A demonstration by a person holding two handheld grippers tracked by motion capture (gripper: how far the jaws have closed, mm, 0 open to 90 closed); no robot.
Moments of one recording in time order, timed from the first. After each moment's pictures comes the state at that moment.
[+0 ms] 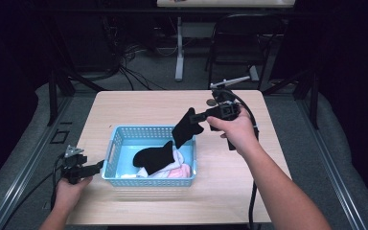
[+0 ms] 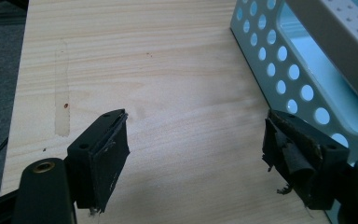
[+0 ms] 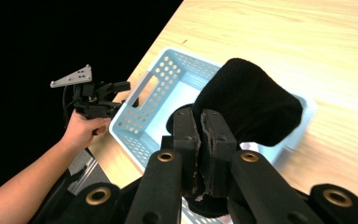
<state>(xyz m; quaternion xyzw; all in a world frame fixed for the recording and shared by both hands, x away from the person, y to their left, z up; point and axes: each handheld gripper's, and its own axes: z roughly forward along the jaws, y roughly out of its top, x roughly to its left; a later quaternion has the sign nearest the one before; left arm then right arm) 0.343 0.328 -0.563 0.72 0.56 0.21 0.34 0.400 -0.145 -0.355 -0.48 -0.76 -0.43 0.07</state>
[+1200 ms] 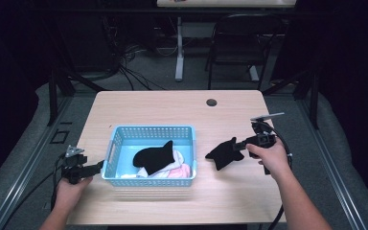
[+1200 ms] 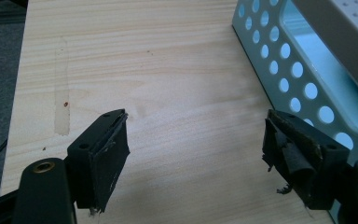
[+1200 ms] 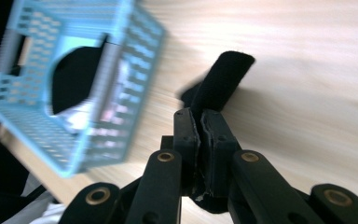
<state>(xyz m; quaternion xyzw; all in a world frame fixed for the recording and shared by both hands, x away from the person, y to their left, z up) 0.343 0.327 -0.565 0.72 0.56 0.21 0.34 0.393 -0.268 -0.474 -0.61 -0.72 -0.33 0.07</state>
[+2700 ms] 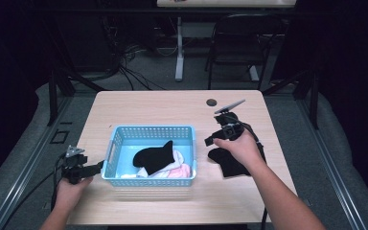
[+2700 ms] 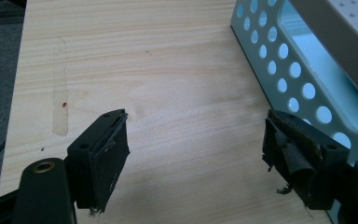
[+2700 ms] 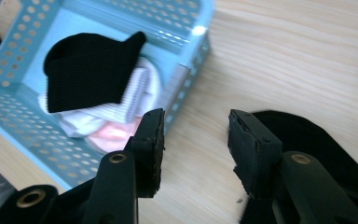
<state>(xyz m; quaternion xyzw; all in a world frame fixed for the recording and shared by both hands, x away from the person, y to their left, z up) 0.343 0.327 -0.564 0.72 0.56 0.21 0.34 0.404 -0.158 -0.434 -0.54 -0.80 -0.26 0.00</state>
